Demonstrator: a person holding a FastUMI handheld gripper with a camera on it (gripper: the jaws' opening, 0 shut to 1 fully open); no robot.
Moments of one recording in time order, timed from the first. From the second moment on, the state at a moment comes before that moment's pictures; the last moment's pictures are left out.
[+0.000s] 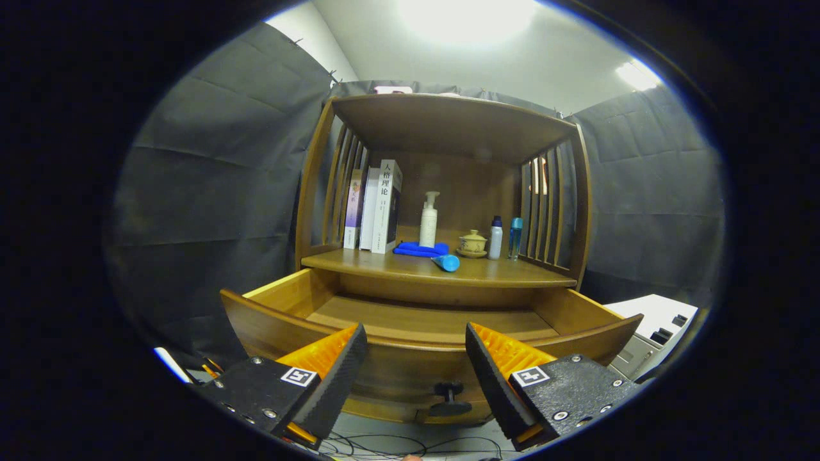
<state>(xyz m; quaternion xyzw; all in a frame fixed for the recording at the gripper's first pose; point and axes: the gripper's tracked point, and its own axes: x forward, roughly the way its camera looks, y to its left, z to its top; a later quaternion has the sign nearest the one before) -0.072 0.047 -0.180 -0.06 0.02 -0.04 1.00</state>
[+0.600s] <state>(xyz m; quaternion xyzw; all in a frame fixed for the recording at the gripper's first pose) -0.076 0.007 -0.216 -0.02 0.05 -0.07 1.00</state>
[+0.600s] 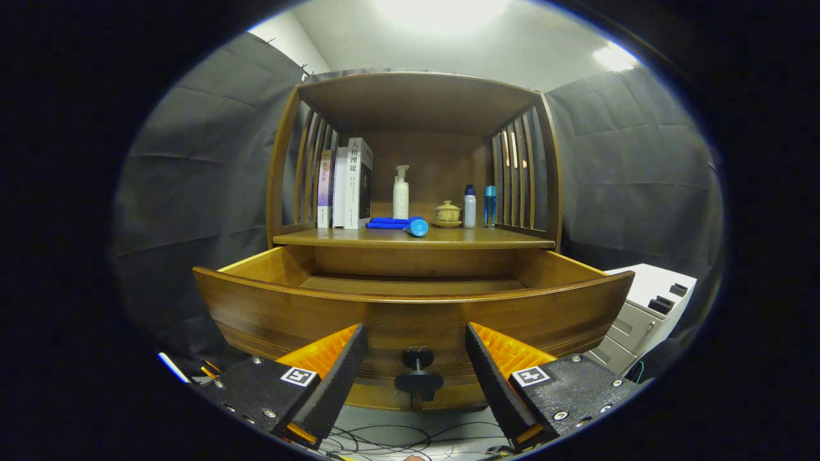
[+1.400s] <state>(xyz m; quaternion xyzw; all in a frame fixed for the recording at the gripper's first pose) -0.070 0.006 -0.223 -0.01 0.06 -0.06 1.00</state>
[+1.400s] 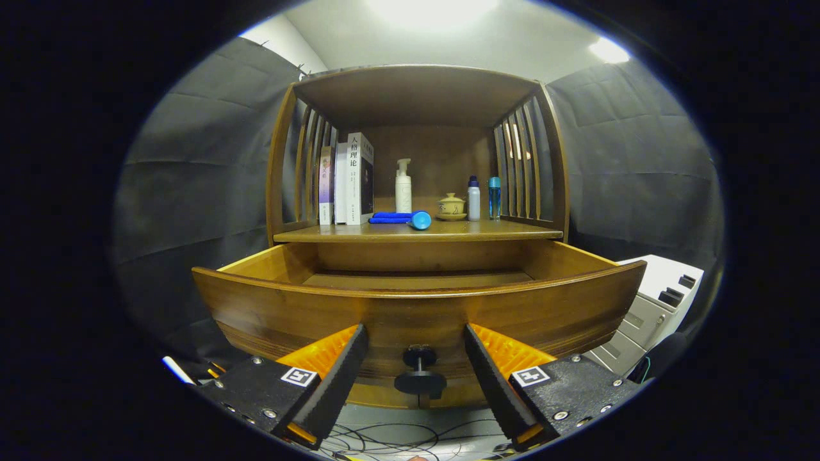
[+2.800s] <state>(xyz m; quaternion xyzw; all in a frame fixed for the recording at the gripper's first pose) 0.050 -0.013 -0.228 -0.02 0.09 -0.05 0.99</state>
